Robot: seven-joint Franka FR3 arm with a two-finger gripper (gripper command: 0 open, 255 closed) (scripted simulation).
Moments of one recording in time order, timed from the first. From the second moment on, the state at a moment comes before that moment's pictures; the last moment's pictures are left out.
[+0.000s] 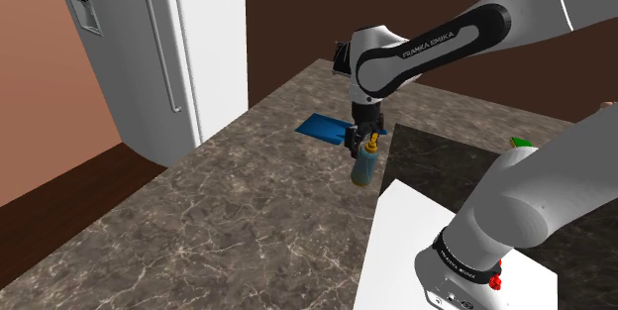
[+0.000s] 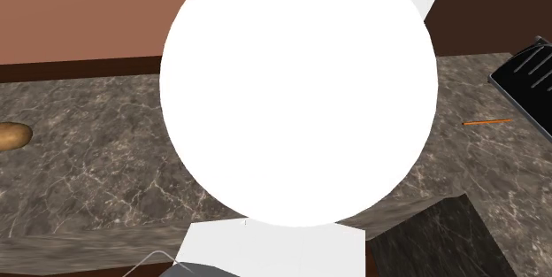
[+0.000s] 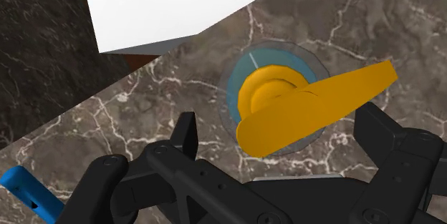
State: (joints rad) arm -0.07 -0.37 -0.05 -2.65 -0.08 2.04 0.05
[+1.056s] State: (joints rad) arm -0.07 -0.37 -0.05 -2.66 -0.08 2.05 0.05
